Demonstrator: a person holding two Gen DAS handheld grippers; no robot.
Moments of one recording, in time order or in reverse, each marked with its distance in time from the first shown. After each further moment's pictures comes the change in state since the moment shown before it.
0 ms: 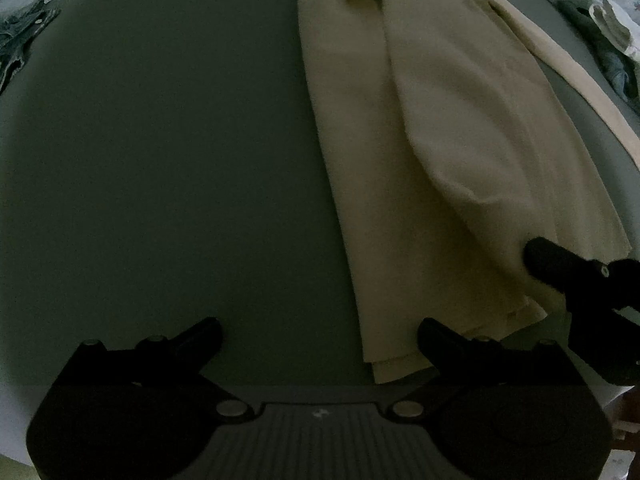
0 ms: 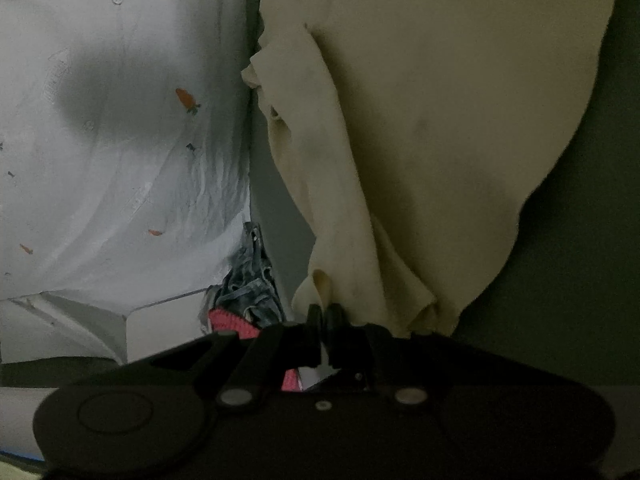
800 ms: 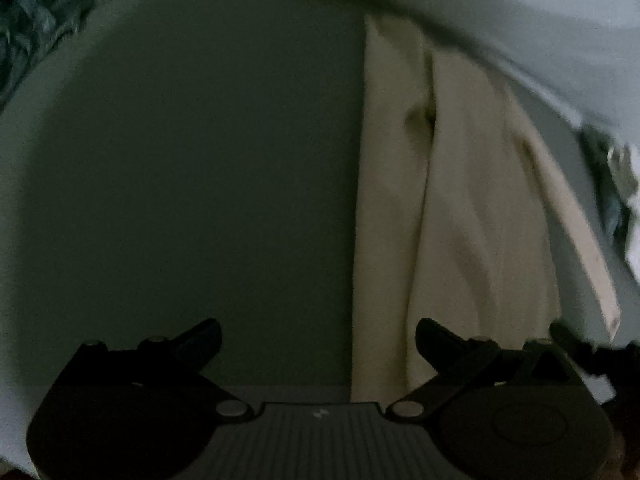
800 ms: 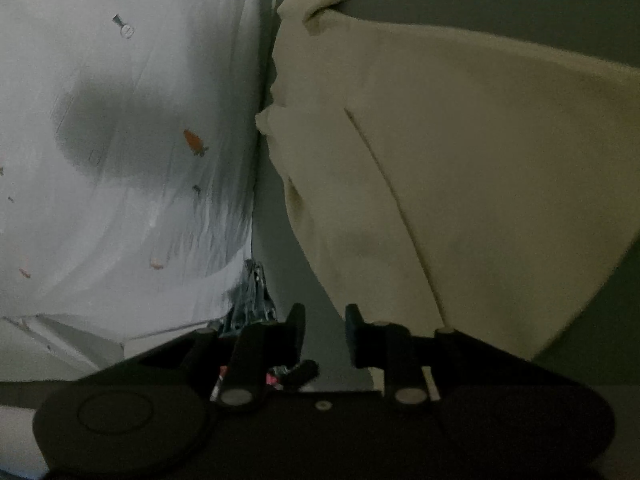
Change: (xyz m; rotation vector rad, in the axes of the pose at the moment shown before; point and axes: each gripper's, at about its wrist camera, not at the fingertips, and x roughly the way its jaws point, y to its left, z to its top) left arm -0.077 0.186 0.055 -0.296 -0.167 -0.136; right arm 0.004 0.027 0.064 -0.018 -0.092 -0.031
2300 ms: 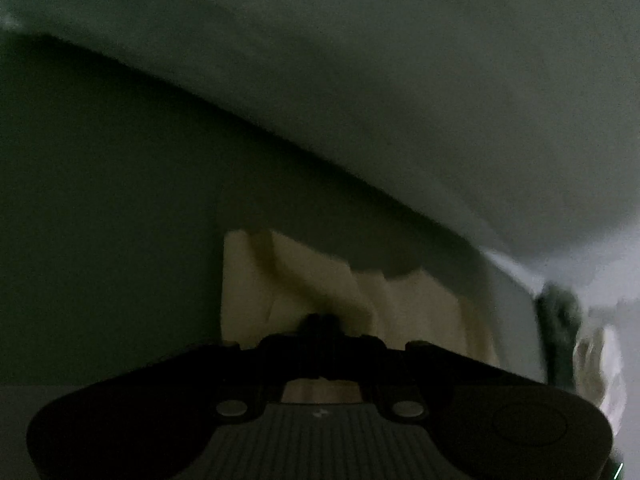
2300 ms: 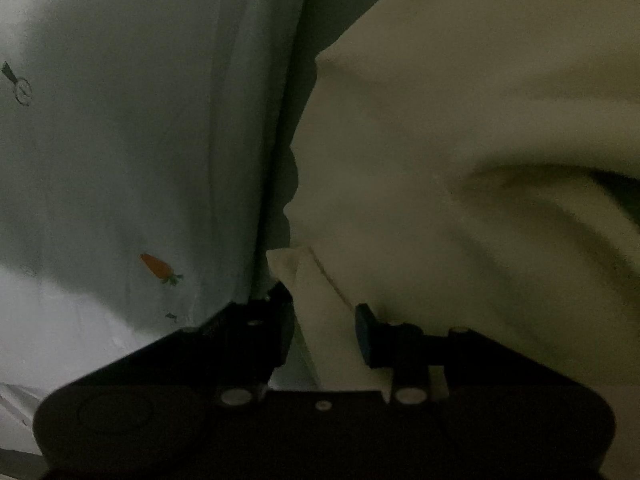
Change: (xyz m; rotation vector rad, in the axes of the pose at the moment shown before) left arm 0.181 -0.056 0.256 -0.088 -0.127 -0.313; right arm 0.146 0.063 0.192 -0.022 -0.067 -0.048
